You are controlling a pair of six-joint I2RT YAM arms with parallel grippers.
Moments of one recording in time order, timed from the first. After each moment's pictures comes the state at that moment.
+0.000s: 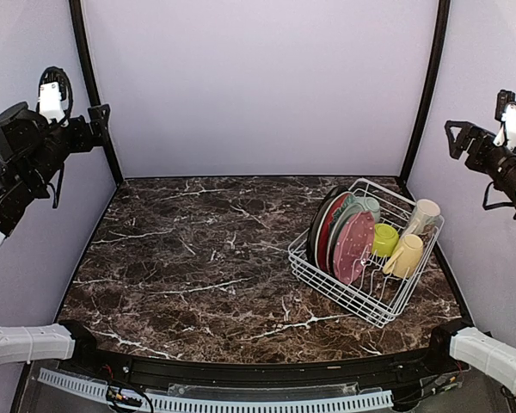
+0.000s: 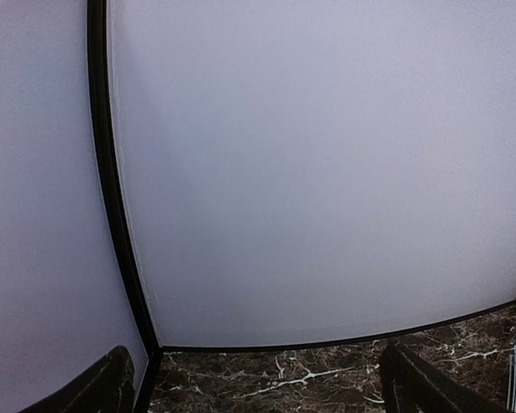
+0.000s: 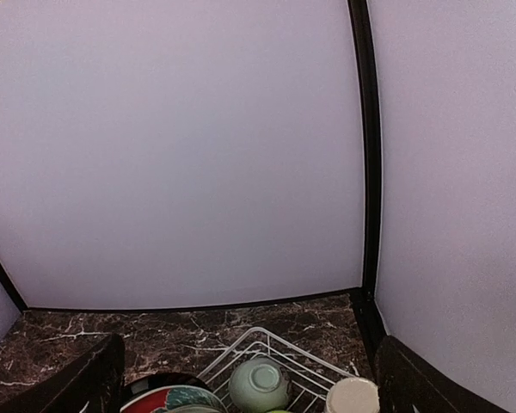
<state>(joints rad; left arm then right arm) -0.49 0.91 1.27 -0.24 -0.47 0.06 0.18 0.72 1.24 -0.52 0.13 0.17</state>
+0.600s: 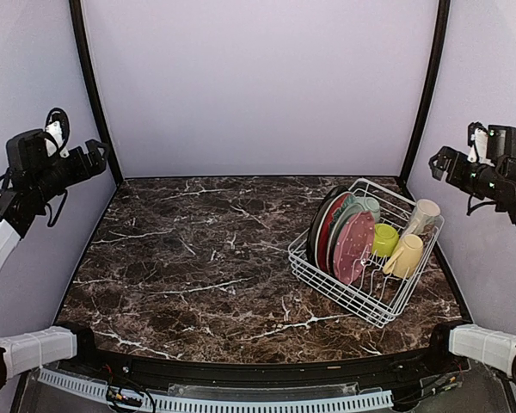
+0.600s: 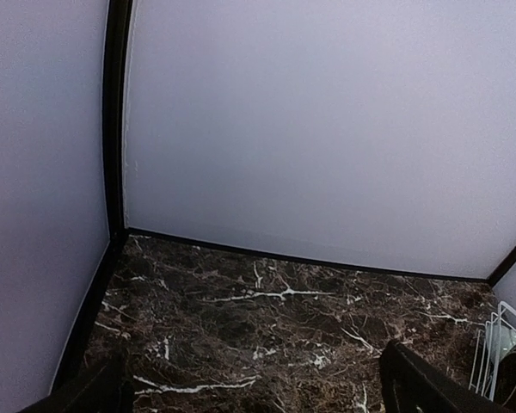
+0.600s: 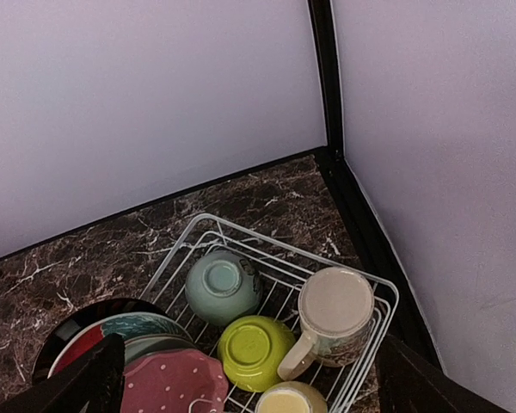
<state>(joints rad) -0.09 0.89 1.09 -0.39 -0.06 -0.26 -0.01 0.90 1.22 -0.74 0.04 0.29</state>
